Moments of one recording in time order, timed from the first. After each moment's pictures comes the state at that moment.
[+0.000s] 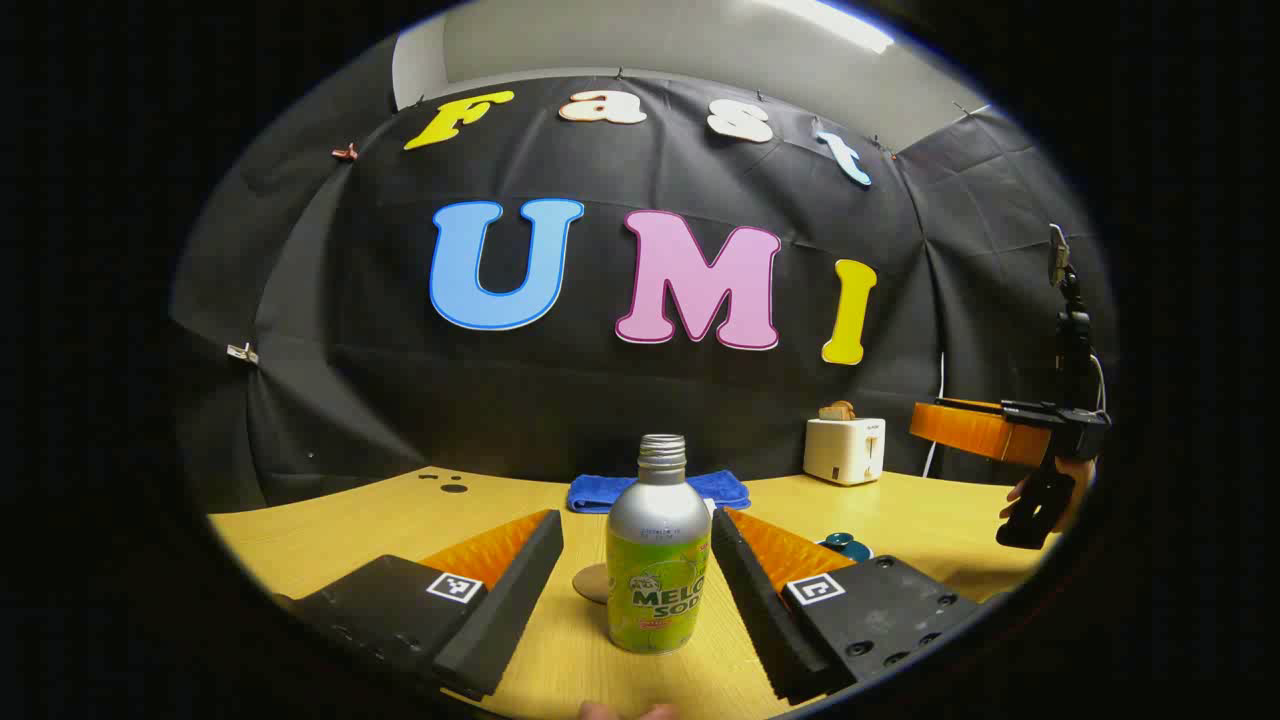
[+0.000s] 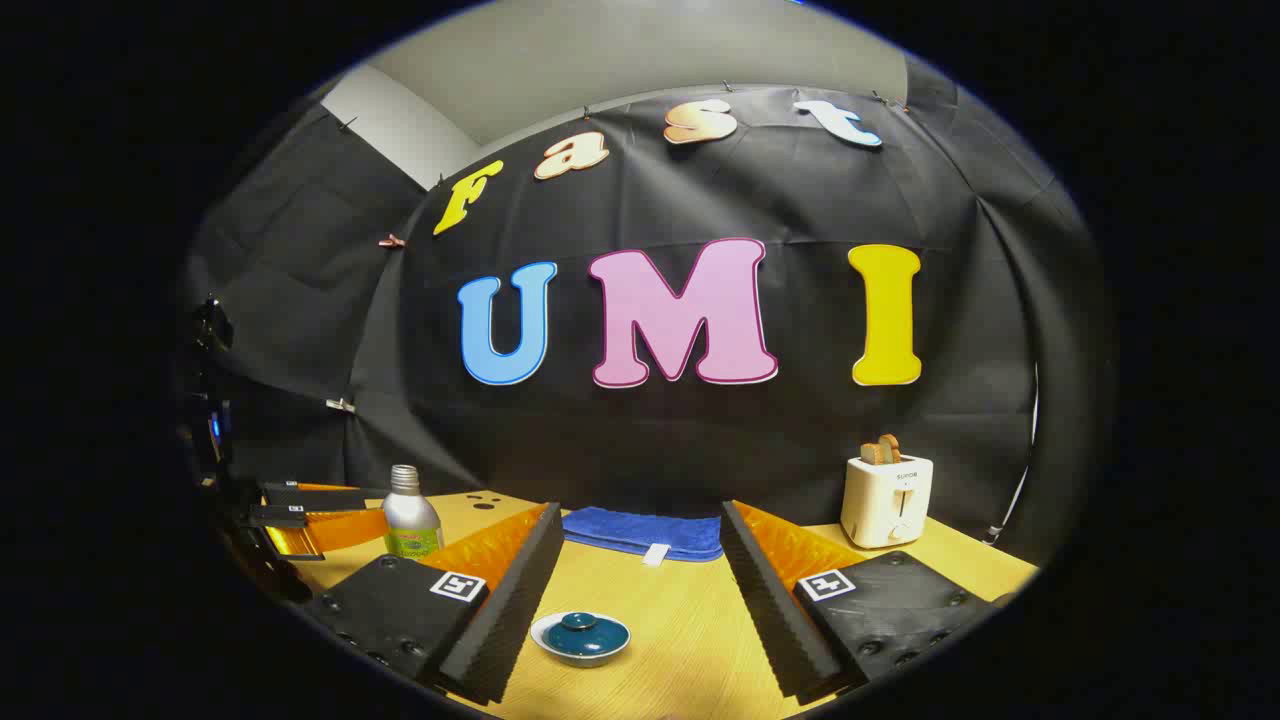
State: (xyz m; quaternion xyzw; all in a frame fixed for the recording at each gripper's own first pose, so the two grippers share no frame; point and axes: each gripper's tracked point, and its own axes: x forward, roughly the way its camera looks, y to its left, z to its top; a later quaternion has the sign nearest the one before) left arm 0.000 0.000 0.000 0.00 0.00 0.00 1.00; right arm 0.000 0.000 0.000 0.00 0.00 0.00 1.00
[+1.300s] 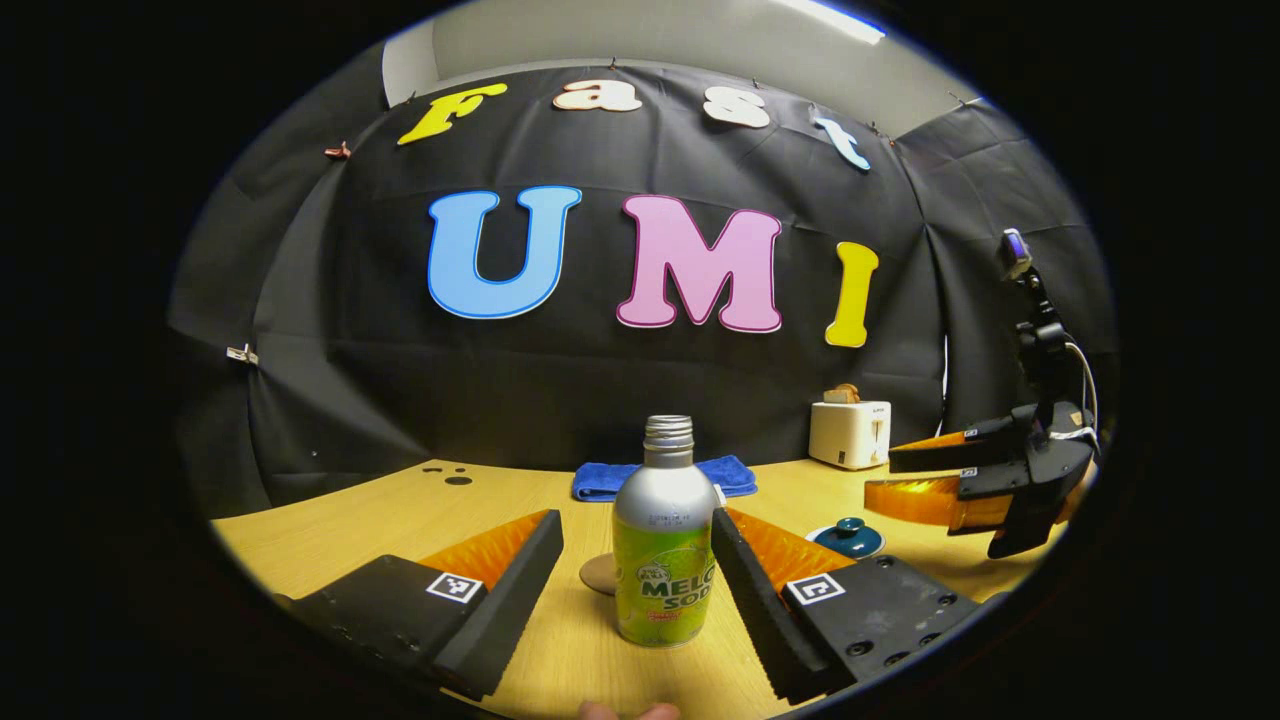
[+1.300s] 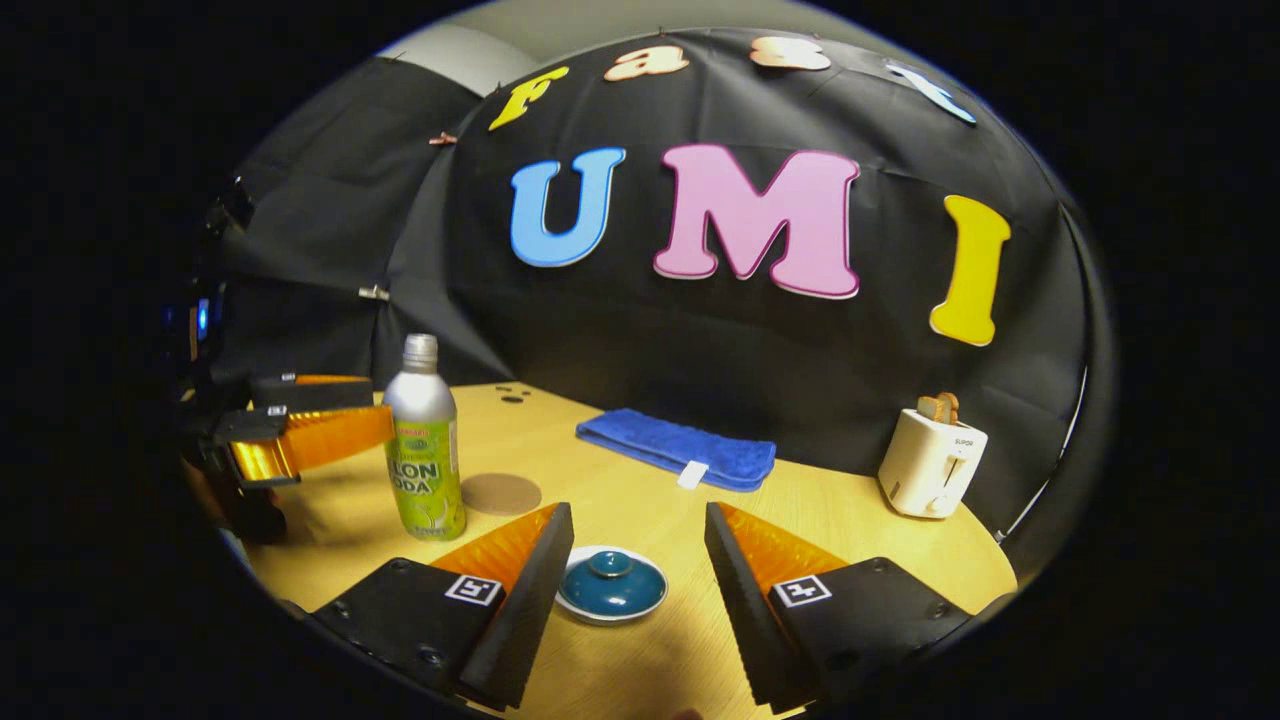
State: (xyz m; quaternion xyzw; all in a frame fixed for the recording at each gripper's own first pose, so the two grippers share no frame) left arm 0.005 0.005 -0.014 0.01 0.02 0.01 1.00; right arm 0.025 0.041 -0.094 -0.08 0.17 0.07 0.98
